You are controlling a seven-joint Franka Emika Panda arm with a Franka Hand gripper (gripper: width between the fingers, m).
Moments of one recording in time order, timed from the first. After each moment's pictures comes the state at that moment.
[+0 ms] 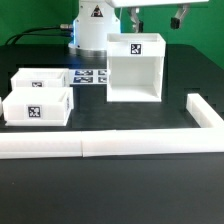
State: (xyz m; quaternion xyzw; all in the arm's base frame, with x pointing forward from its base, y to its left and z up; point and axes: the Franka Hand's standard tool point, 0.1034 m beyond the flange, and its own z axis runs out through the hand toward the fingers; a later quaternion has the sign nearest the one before) arm 0.468 0.092 0.141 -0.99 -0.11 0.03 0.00
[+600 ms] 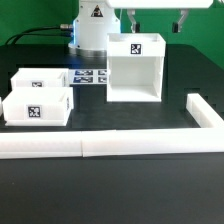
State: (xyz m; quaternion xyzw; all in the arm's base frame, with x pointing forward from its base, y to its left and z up) arm 0.420 0.104 0.120 -1.00 0.04 0.01 0.00
